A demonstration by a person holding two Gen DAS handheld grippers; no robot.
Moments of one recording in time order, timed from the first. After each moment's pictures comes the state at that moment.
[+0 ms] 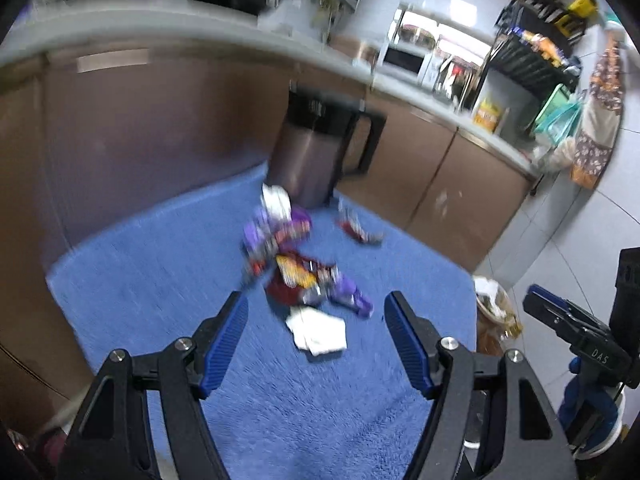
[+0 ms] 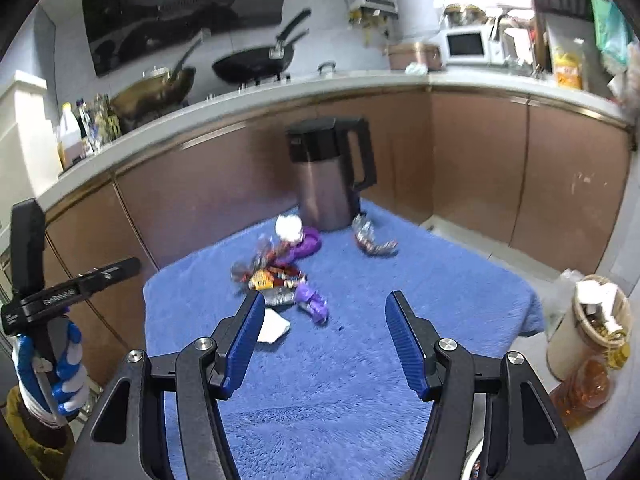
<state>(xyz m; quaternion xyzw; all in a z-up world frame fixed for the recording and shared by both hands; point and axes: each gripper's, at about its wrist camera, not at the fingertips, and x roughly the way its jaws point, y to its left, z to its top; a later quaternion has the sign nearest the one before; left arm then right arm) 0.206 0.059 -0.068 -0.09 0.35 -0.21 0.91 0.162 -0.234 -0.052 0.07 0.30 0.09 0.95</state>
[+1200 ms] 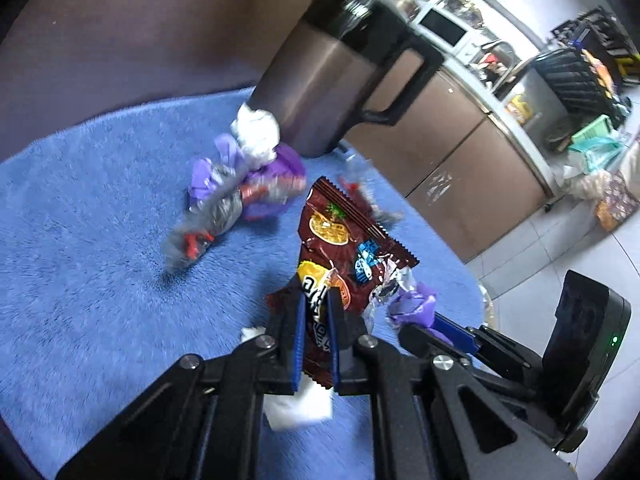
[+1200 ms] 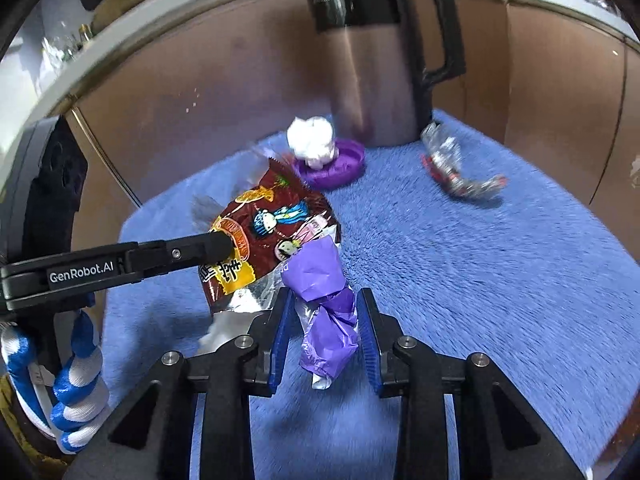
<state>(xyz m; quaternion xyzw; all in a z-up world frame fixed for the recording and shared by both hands) 0.308 0.010 -0.139 -0.17 0.43 -0.22 0.86 0.321 -0.192 -0.165 0.06 0.41 0.18 0.89</state>
